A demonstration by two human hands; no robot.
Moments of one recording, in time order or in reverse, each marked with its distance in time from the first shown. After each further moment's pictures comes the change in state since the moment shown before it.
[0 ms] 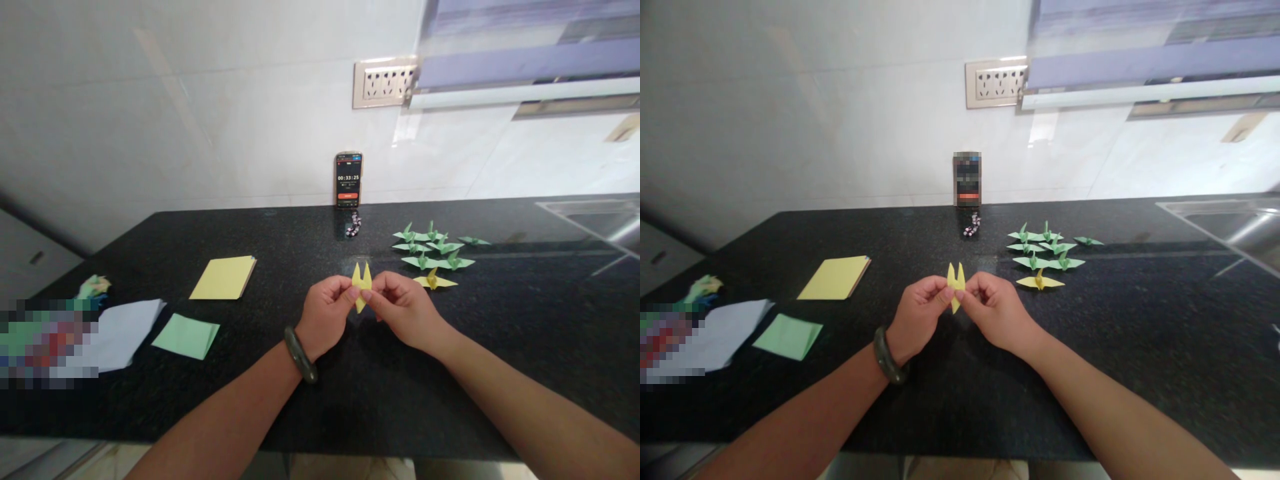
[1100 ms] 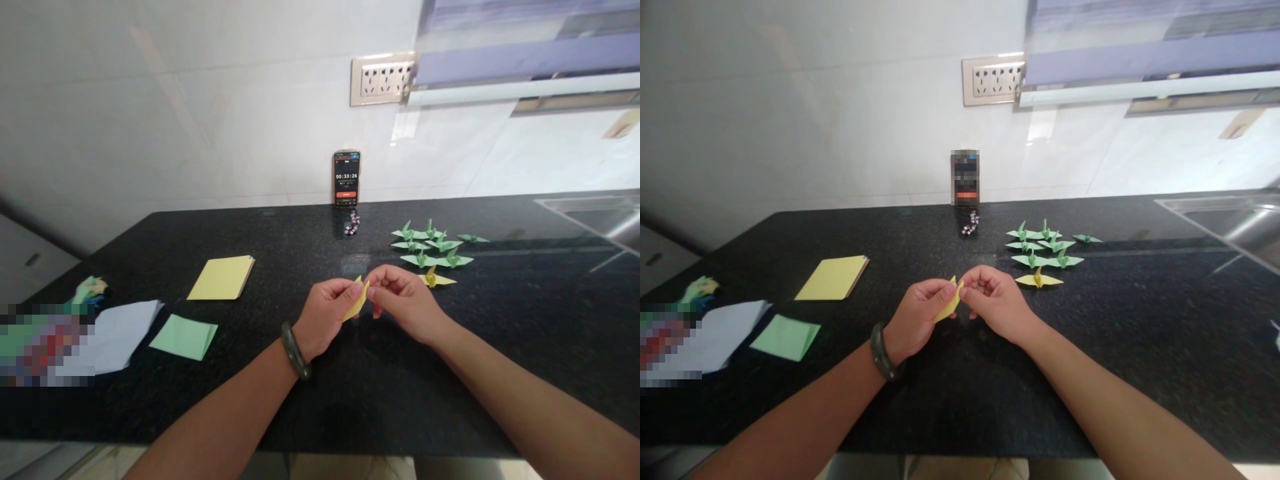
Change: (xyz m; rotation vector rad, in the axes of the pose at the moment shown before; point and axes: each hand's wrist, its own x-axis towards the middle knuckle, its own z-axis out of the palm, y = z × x) left_hand 0.000 -0.001 0.000 -0.173 -0.151 -0.183; right_hand 0.004 -0.004 -0.002 0.444 -0.071 0.194
